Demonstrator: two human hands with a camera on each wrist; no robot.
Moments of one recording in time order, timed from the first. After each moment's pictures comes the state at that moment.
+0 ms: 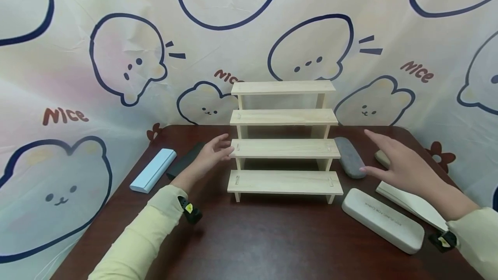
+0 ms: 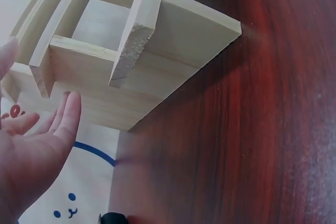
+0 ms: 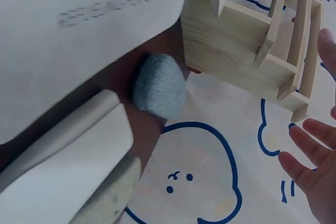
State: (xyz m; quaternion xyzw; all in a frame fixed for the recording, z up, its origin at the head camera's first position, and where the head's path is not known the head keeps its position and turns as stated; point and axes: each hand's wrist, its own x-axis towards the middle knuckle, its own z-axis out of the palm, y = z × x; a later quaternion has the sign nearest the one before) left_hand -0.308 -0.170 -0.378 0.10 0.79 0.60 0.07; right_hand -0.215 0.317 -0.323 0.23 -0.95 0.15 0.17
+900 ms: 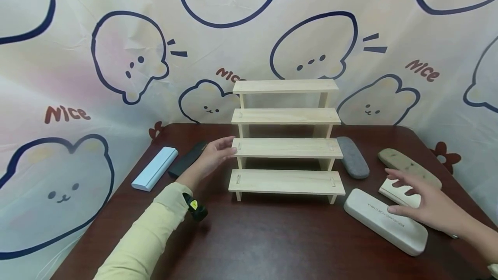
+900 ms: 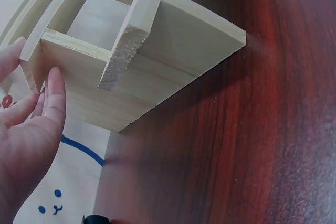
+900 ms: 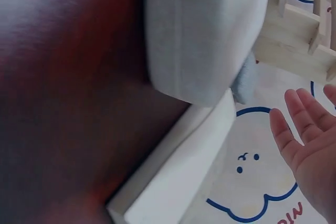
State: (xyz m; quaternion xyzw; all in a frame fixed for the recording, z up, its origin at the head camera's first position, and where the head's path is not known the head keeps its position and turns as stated) left_hand -0.315 -0.166 -0.384 0.08 0.74 0.66 0.11; right_hand -0.169 0.362 -0.384 0.22 -0.93 0.28 0.12
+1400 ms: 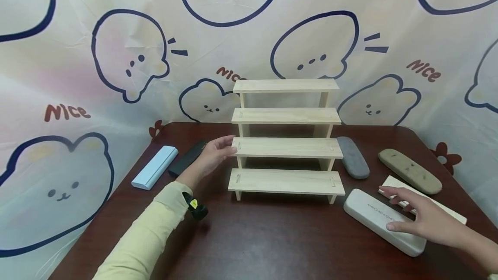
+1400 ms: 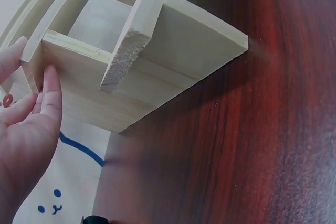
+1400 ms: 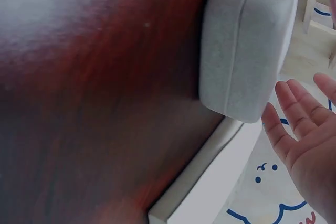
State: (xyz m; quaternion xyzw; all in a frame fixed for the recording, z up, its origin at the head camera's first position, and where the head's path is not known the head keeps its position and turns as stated) left_hand -0.317 -0.165 -0.385 0.07 0.74 0.66 0.11; right_hand -0.161 0.367 -0.407 0.24 -0.93 0.28 0.06
